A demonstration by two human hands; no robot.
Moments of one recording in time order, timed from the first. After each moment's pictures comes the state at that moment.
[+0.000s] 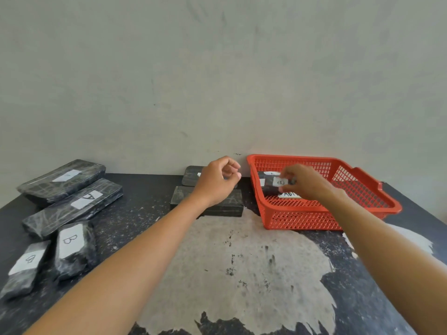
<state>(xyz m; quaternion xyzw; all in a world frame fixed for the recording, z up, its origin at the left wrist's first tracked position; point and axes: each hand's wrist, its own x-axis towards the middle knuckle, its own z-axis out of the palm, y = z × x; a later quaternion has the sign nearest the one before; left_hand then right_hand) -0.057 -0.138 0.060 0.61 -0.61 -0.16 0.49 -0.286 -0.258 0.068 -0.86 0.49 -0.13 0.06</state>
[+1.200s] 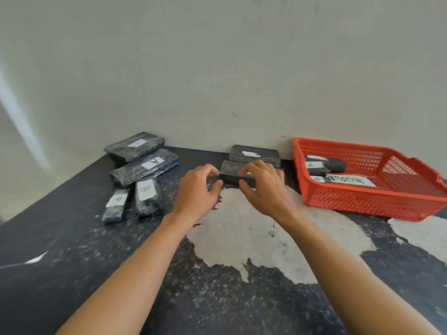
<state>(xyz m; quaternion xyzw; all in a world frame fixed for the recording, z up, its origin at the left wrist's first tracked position) 0.005 0.013 0.014 0.72 -0.54 0.03 0.43 -0.146 -0.085 0.027 -0.90 0.32 -0.30 0.08</state>
